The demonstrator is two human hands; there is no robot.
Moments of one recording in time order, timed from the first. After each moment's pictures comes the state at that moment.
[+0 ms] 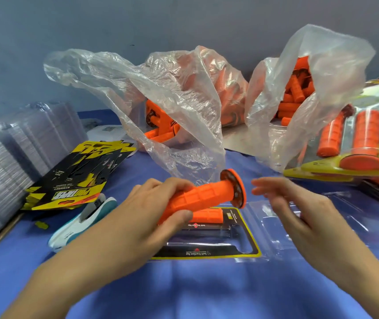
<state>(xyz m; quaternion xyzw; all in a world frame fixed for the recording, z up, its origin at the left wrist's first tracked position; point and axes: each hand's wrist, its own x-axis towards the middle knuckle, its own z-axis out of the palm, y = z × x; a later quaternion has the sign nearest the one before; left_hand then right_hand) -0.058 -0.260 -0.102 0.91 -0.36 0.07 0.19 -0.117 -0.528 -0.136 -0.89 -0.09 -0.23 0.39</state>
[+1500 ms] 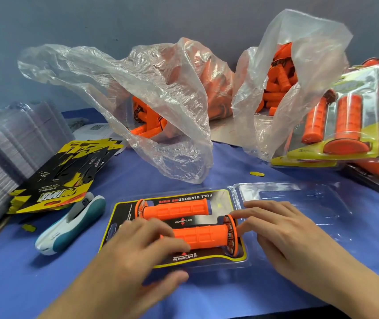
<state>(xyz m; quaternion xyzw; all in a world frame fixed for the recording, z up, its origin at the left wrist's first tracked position) -0.088 -0.252 -0.146 0.85 -0.47 0.18 0.16 -0.135 -0.537 -0.173 -0.95 -0.22 -0.20 0.10</state>
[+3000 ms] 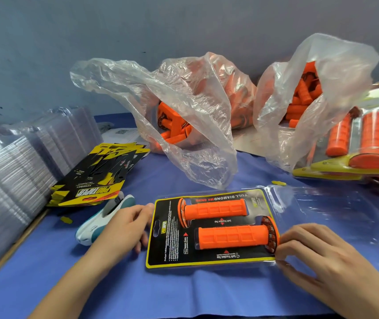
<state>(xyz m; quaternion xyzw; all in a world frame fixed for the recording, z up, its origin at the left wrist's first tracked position) -0.015 -0.199 -0.183 0.87 -0.01 -0.06 0.49 -0.142 -0.542 -0.197 -0.90 -0.27 -0.34 0.08</state>
